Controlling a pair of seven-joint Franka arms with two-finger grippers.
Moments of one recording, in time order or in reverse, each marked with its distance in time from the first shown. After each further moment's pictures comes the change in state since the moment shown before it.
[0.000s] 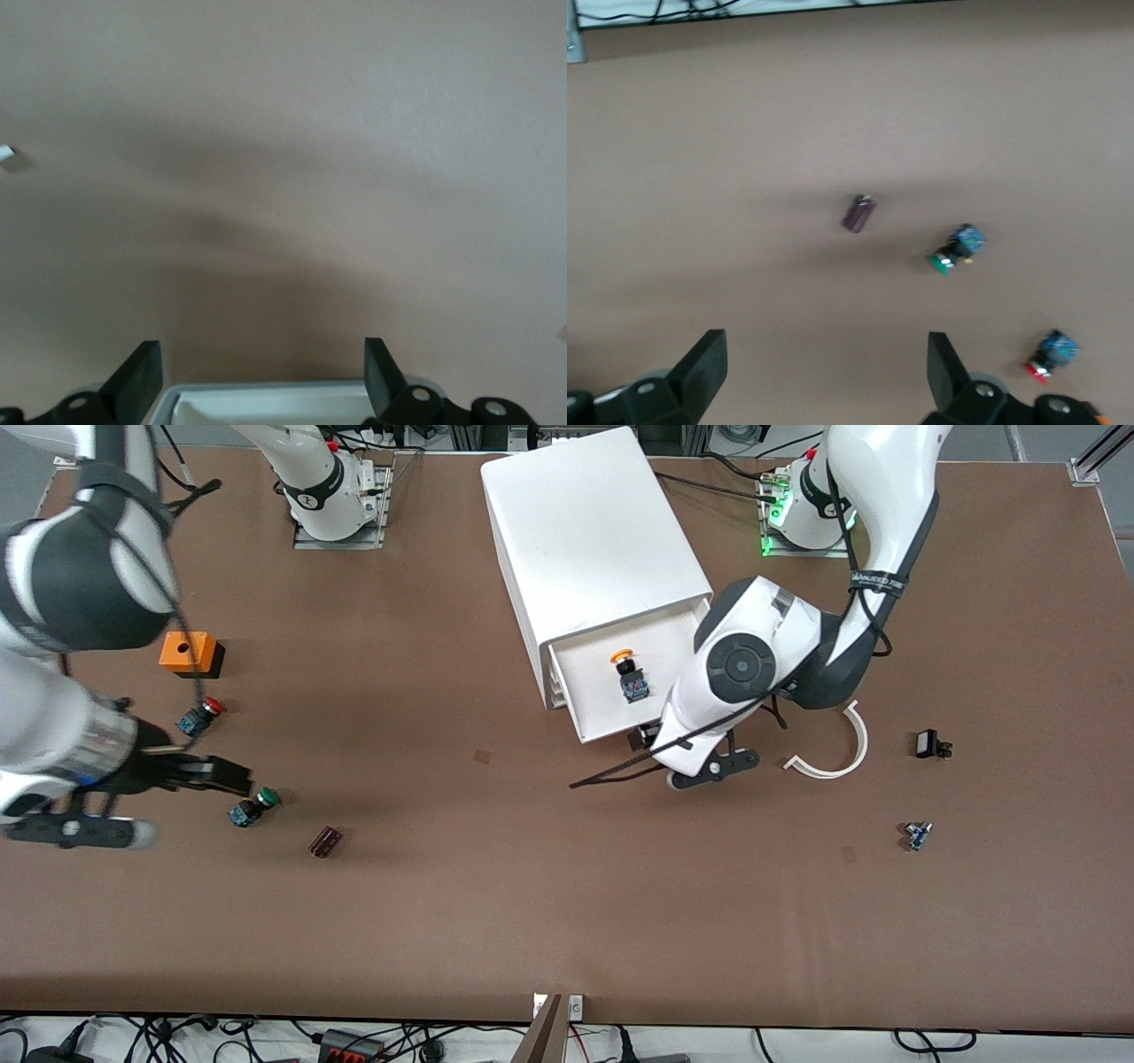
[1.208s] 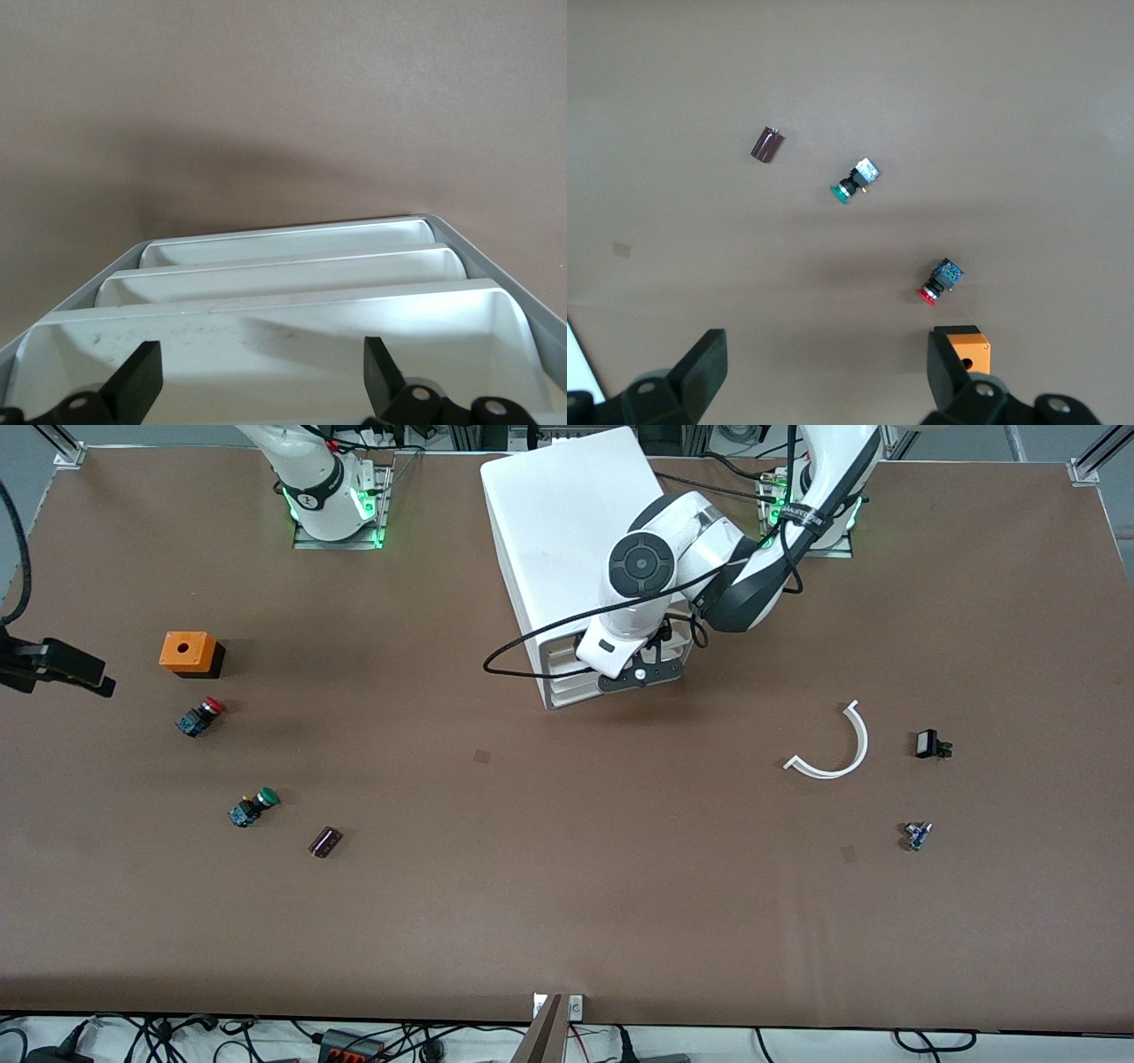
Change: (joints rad) left arm -0.017 -0.123 -0.189 -0.207 0.002 0.001 -0.144; right arm -0.168 -0.454 0.012 -0.525 -0.031 0.062 -0.193
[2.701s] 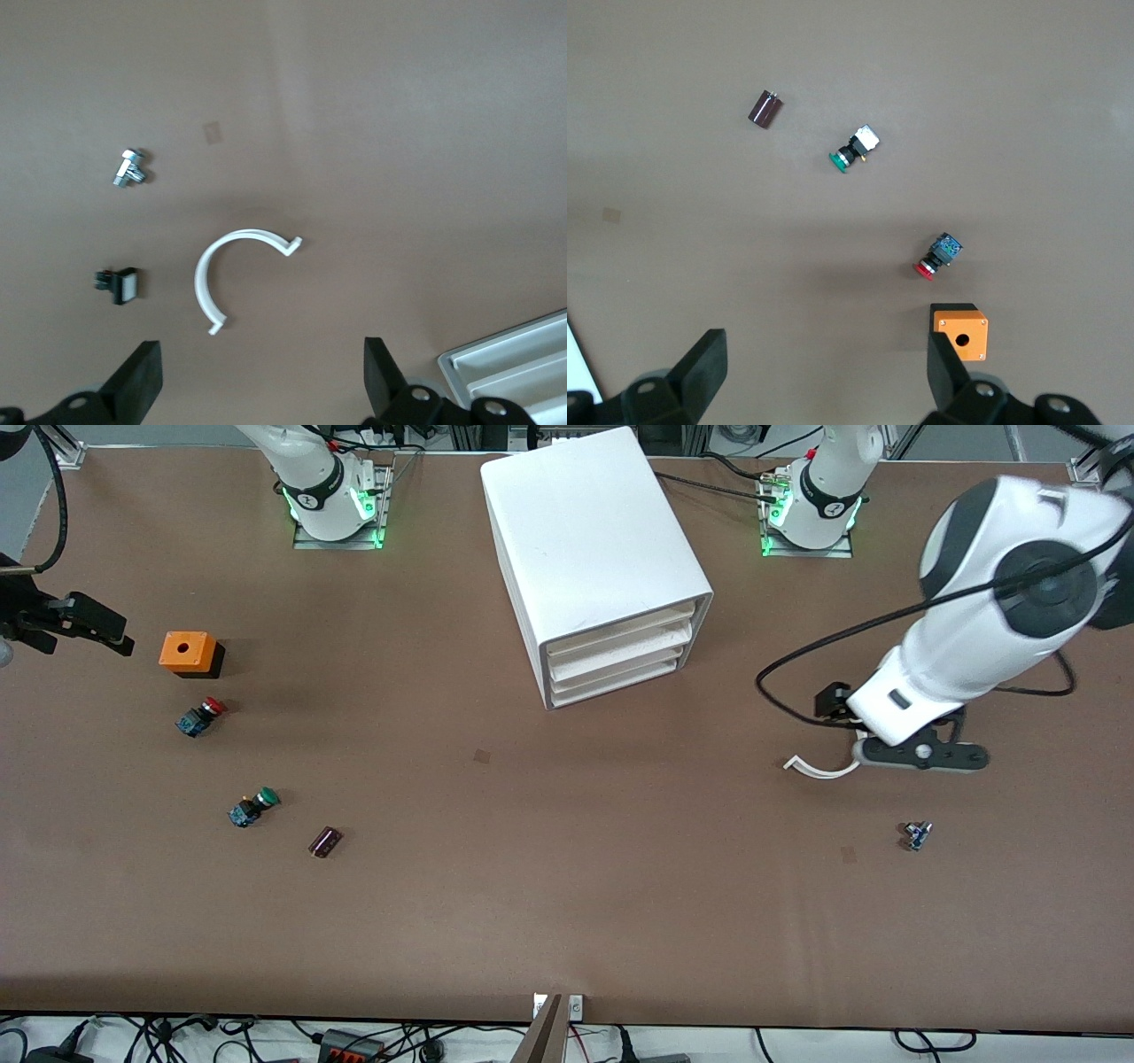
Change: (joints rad) left arm 0.489 -0.144 0.009 0.261 0.188 -0.325 0.834; right arm -0.006 -0.136 0.001 -0.181 -0.003 0.035 -0.034
